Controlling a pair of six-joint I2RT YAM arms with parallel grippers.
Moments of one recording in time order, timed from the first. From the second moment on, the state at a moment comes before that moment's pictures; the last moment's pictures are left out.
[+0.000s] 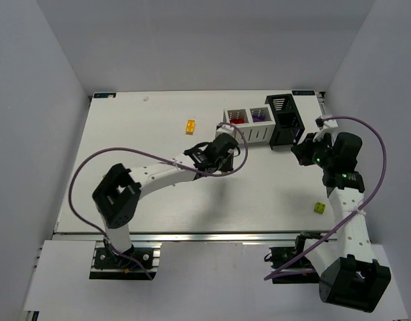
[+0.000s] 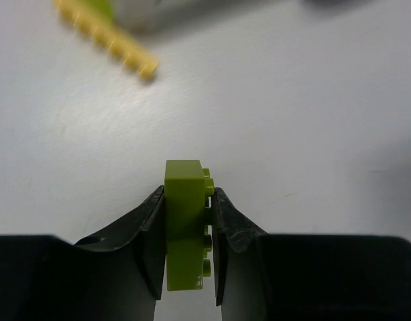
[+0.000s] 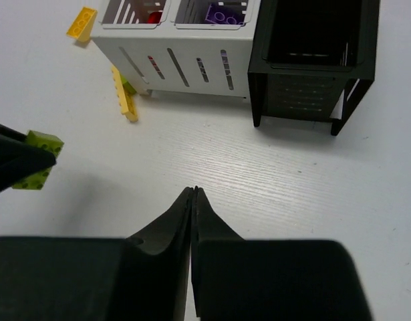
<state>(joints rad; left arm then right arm) -0.93 1.84 1.35 -0.35 -0.36 -0.60 -0.16 0.94 0.79 -0.29 -0.58 -0.04</state>
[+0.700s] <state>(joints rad) -0.83 2.43 2.10 0.47 0.11 -0.24 -0.26 0.85 0.72 -0.20 -0.47 0.07</state>
